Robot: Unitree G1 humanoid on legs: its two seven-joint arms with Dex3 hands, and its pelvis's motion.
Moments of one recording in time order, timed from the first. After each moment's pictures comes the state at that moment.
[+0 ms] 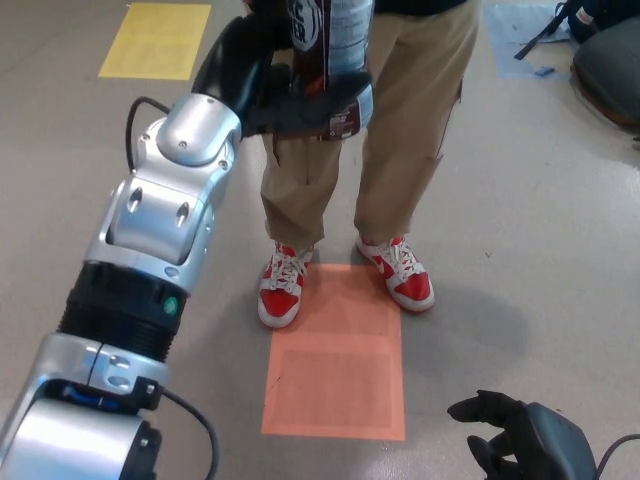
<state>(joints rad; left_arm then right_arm) -0.89 0.17 -0.10 0.44 0.02 0.37 -0.09 -0.35 -0.20 0.38 1.26 -0.55 -0.49 -0.64</state>
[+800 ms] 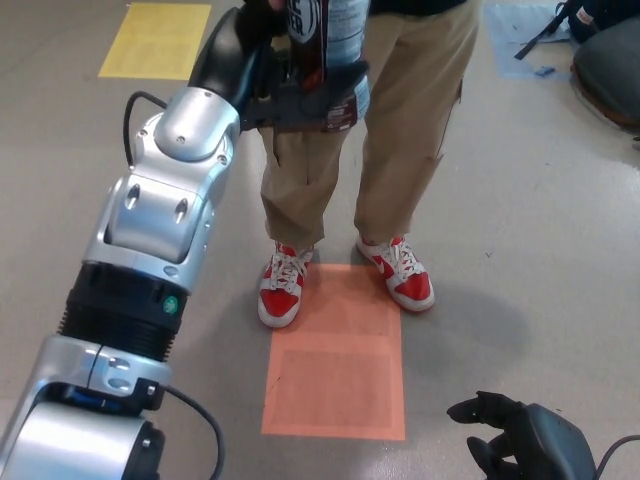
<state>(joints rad) -0.88 0.16 -0.07 0.38 0.01 0.40 -0.11 -0.35 -0.20 0.38 1.27 -0.54 -0.49 -0.64</state>
